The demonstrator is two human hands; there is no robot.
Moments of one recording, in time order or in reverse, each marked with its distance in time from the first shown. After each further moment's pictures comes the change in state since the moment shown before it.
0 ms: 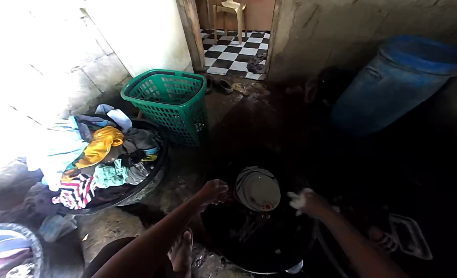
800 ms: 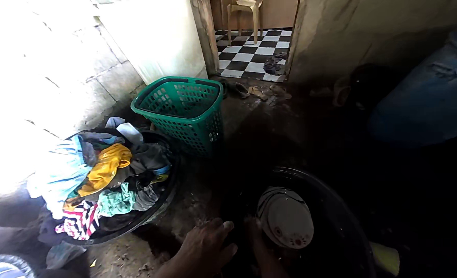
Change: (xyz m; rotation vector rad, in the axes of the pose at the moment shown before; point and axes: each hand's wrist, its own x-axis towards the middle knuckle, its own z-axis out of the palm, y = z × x) left_hand -0.052 0.019 -0.054 0.969 0.154 0.468; right_hand 0.202 -0.211 0.233 0.088 -0.080 0.051
